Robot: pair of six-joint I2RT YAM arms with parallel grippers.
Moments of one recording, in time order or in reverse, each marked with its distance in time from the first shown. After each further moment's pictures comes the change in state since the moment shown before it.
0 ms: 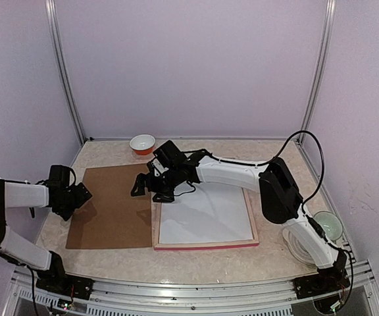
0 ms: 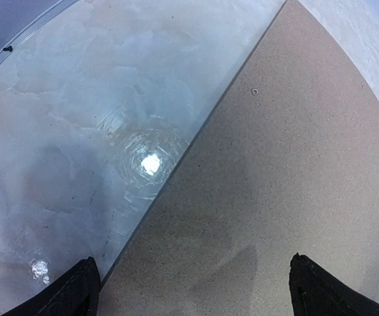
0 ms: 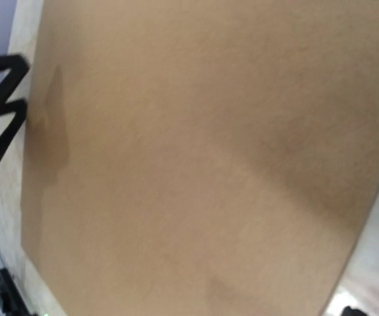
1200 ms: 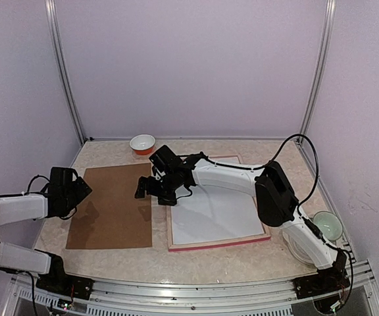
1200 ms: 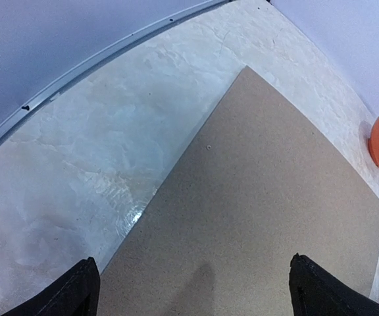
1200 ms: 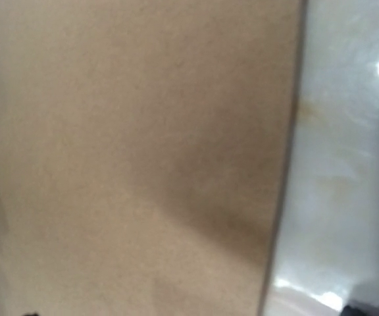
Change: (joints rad) left arm -0.132 -0.160 -0.086 0.120 -0.224 -0.044; right arm 0.012 0.054 0.070 -0.100 0.183 0.097
